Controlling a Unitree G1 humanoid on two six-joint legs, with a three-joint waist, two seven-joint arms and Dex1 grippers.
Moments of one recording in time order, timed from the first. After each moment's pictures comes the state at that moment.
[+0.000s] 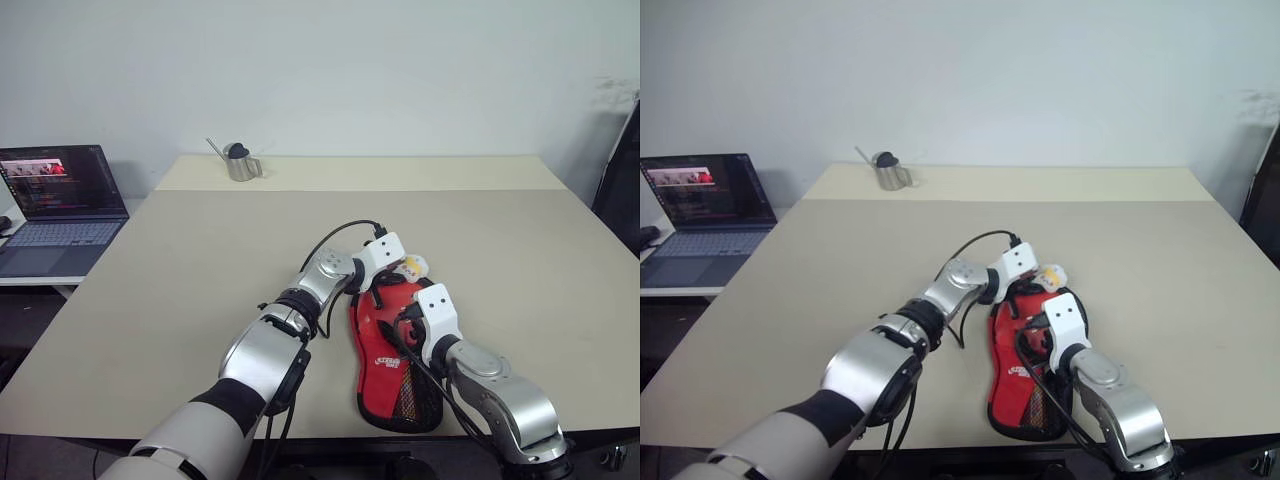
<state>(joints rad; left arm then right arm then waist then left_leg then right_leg) -1.22 -0.02 -0.20 1.35 0.22 -0.23 -0.76 -0.16 -0.21 0.18 -0.44 0.18 0.90 0.19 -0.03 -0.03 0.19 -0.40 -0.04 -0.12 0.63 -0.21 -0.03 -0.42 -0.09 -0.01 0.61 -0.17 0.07</state>
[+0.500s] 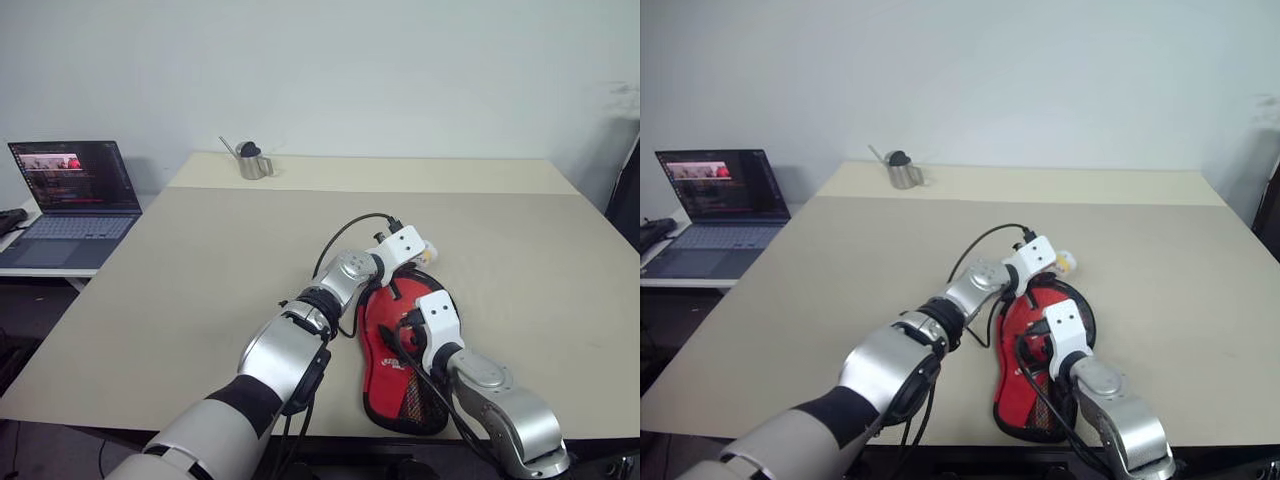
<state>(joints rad) -1.27 -0.12 -0.19 1.41 0.30 -0.20 -0.48 -0.10 -0.19 0.18 -0.49 0.17 0.91 0.17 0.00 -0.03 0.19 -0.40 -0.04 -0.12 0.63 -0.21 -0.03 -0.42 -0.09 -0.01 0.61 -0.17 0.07</state>
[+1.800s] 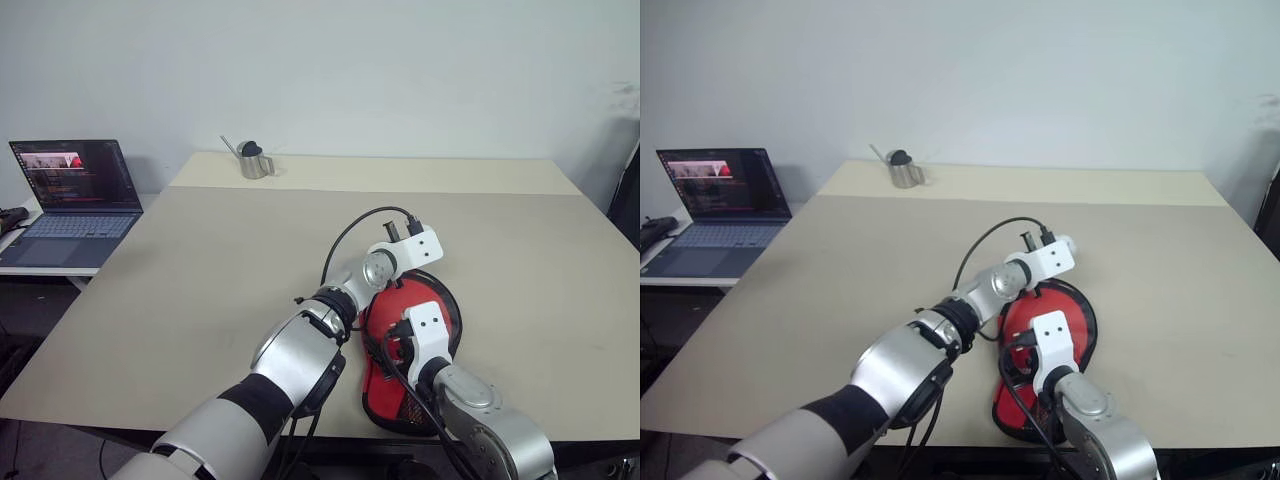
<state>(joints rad) -1.31 -0.16 -0.27 1.43 0.51 -0.17 -0.16 -0.02 -0.10 0.25 -0.59 0.17 0.93 0.10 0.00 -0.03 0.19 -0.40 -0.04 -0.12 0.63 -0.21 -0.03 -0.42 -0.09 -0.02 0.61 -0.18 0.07</state>
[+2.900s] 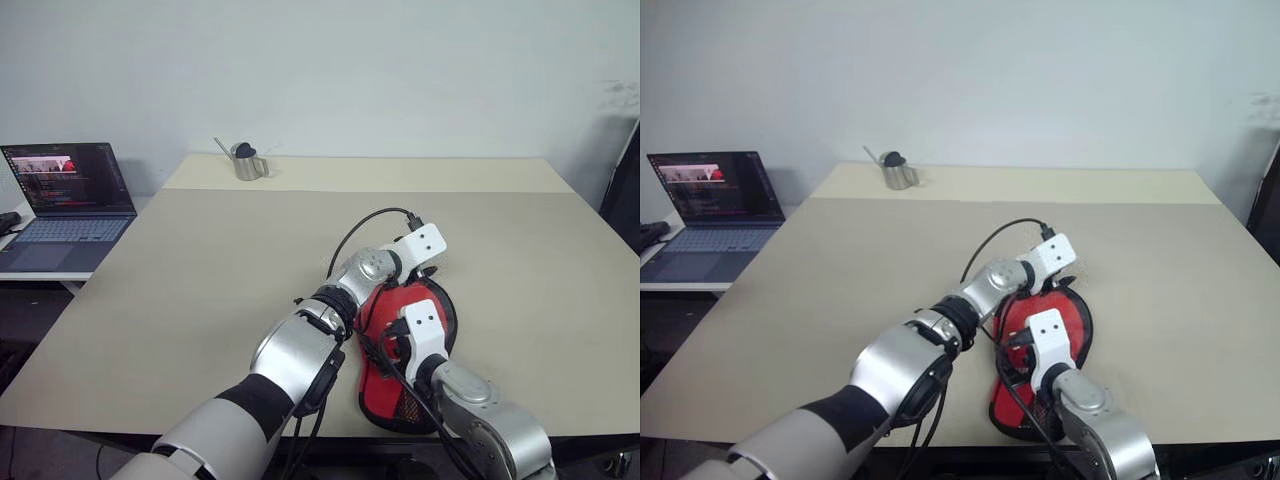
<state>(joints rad) -1.32 -0.16 -0.13 1.40 0.29 -0.24 -0.48 -0.05 -0.11 0.22 -0.58 0.18 0.96 0.13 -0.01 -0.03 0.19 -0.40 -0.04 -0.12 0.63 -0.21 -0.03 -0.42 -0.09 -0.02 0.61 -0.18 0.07</state>
